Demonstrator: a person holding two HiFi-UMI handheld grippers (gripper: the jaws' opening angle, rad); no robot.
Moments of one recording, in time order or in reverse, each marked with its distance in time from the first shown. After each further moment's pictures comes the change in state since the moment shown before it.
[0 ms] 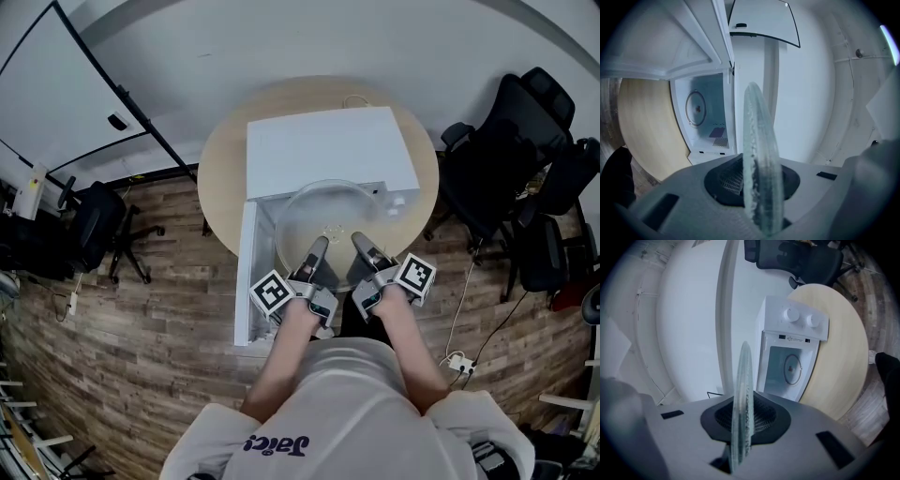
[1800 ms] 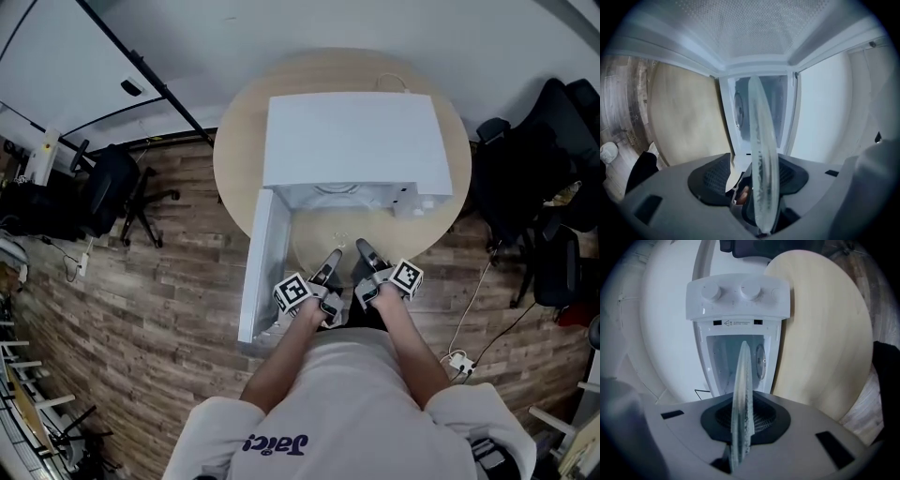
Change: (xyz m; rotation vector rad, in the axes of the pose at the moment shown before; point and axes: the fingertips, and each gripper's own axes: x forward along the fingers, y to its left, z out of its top) left arm -0.030 0.181 0.004 0.001 0.006 0.215; right arm 0.043 -0.172 -0.016 0.079 0.095 -0.073
